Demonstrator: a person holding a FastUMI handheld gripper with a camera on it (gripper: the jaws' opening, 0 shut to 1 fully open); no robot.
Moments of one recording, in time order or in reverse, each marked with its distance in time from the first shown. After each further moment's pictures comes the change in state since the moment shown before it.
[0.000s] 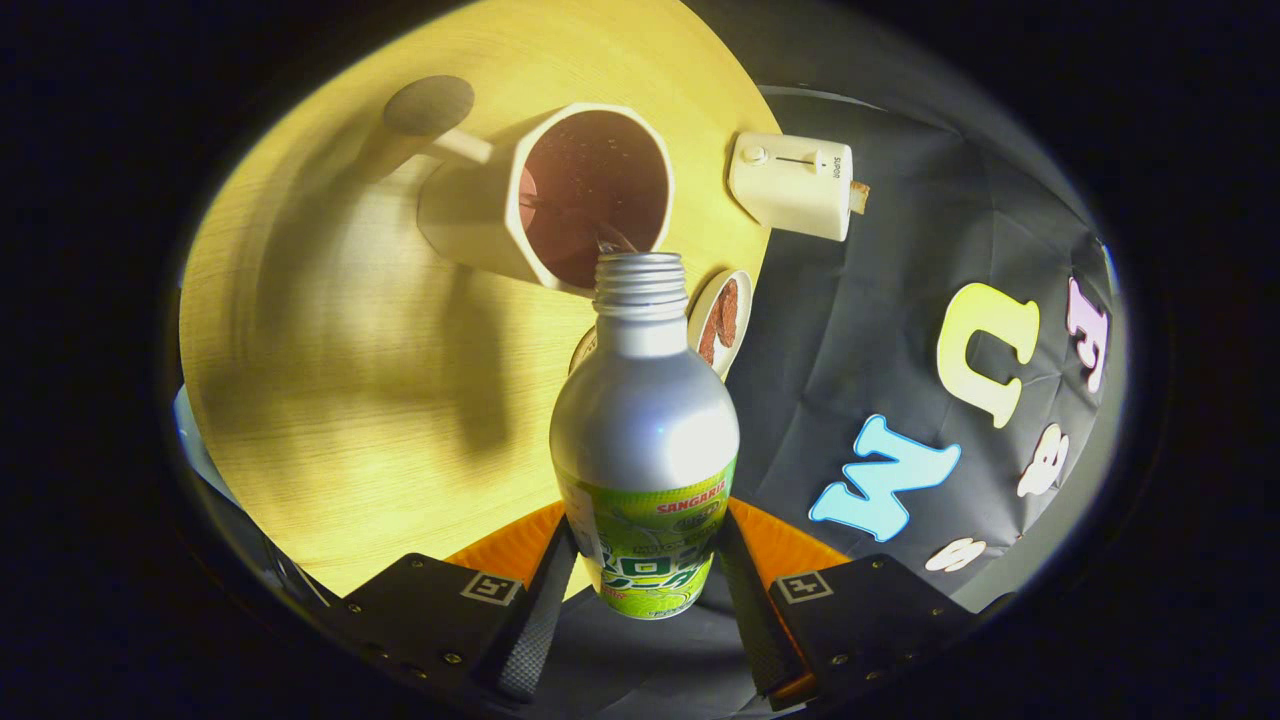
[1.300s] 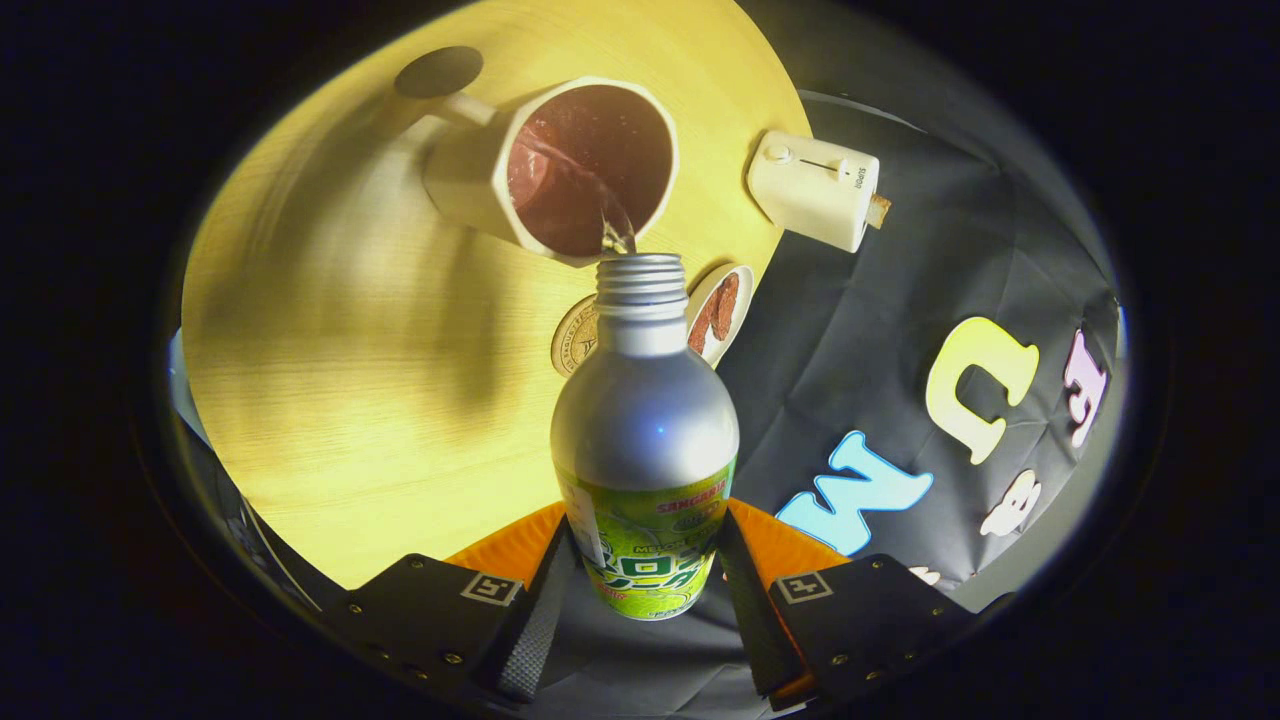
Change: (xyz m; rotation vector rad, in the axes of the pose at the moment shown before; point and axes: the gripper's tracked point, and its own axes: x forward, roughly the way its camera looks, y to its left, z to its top) arm 0.000 -0.025 -0.008 -0.148 0.058 -0.018
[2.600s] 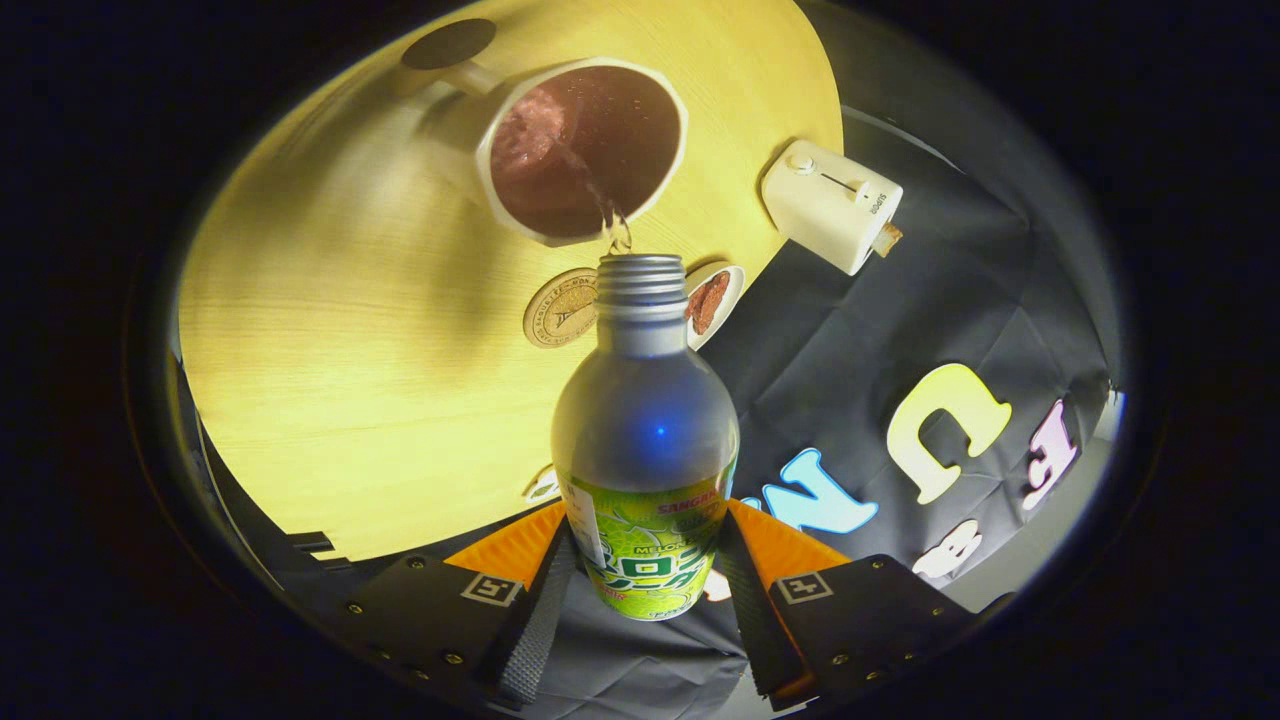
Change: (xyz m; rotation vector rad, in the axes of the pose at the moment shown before) arm -0.009 -0.037 0.004 -0.196 0.073 -0.094
